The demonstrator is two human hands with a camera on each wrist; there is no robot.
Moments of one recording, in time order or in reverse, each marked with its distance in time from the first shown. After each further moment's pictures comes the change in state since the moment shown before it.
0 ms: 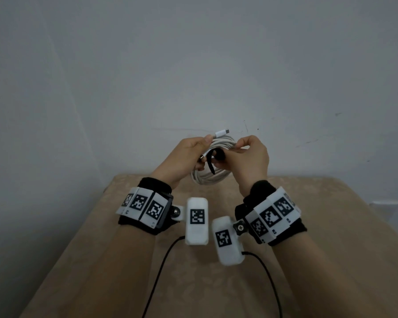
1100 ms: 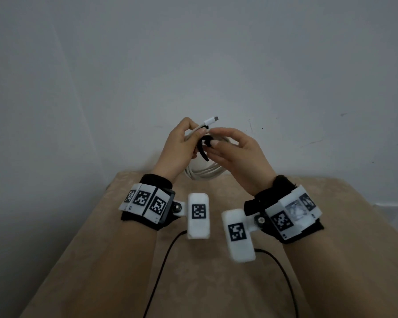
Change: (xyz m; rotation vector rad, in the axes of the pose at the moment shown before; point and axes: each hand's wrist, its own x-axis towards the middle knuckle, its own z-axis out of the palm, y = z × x) left_hand 0.002 0.000 -0.012 0.027 0.240 0.134; right_hand 0.001 -0.007 0.003 0.301 -0.458 0.078
